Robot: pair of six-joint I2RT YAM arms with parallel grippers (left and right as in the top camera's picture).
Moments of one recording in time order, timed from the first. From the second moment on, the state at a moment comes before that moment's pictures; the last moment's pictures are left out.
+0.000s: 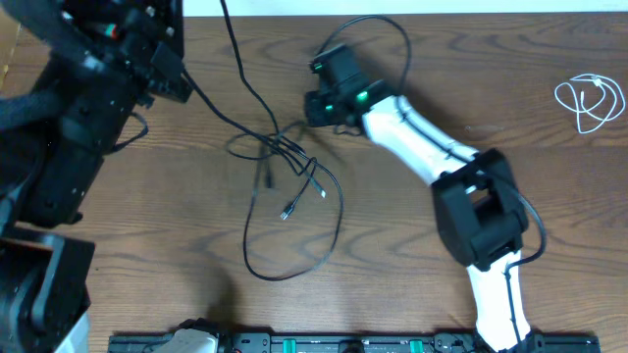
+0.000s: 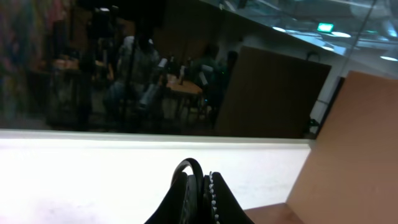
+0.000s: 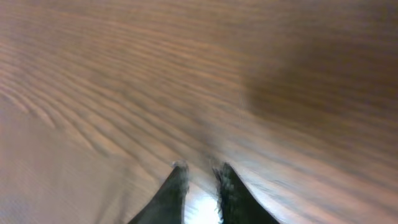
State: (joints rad) left arm -0.22 1.32 2.26 -0.80 0.20 -0.31; right arm 0.52 2.23 1.77 -0.49 -0.26 0.38
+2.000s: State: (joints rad) left arm -0.03 1.65 2.26 -1.18 -0.53 -0.23; right arm -0.12 1.59 1.77 -0.89 -0.30 0.00
